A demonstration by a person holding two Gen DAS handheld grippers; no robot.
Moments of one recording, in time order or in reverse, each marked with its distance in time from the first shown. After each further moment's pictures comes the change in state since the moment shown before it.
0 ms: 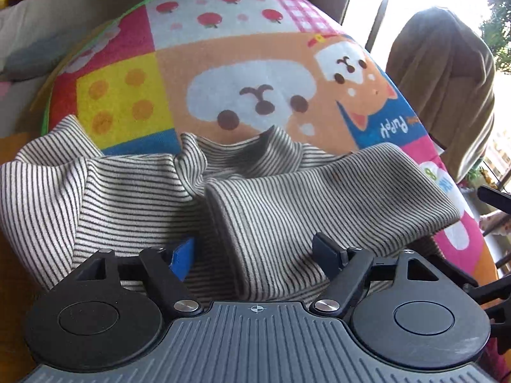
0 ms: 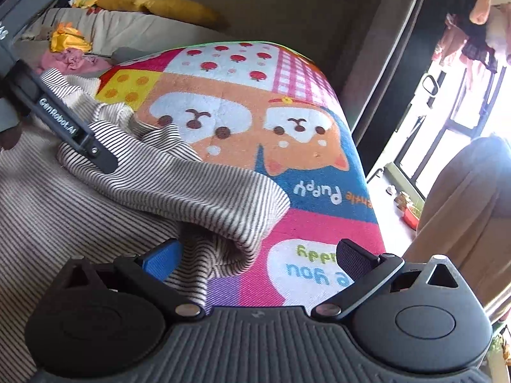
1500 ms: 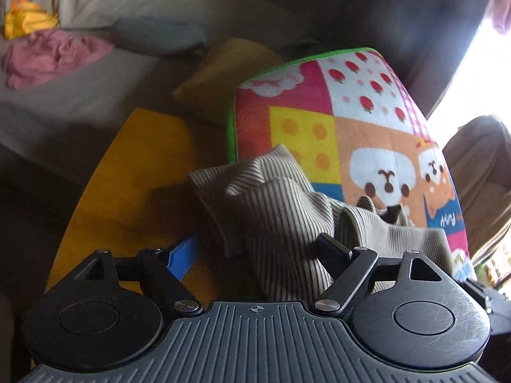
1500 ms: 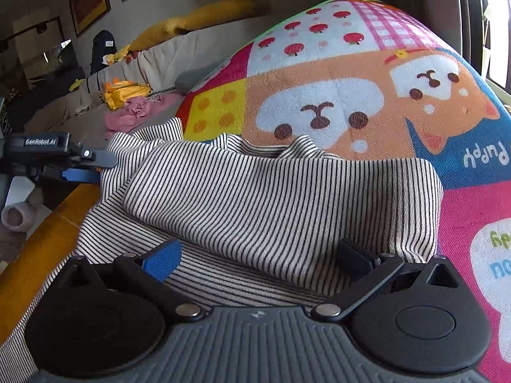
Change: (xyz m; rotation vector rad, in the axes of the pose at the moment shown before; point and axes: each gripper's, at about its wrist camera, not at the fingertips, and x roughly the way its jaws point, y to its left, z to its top) left arm -0.074 0.165 -0.017 -0.373 -0.126 0.038; right arm 0.056 0.061 0.042 0.316 0.103 0.496
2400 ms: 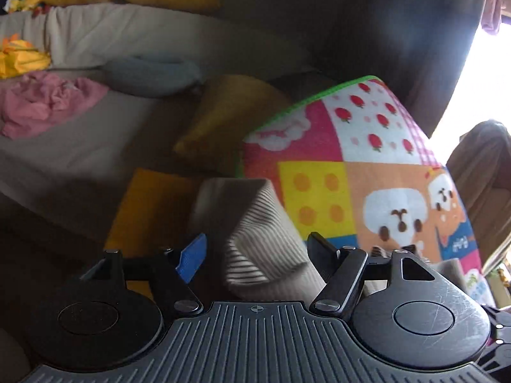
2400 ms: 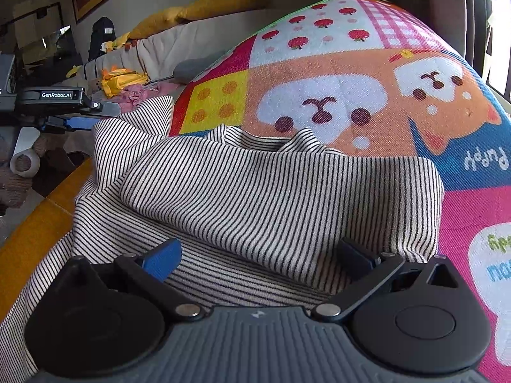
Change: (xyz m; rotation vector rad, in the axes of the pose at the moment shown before) left arm -0.007 0.009 0.044 0.143 -0.133 0.095; right arm 0.003 0.008 0.002 -0.053 0.030 -0.042
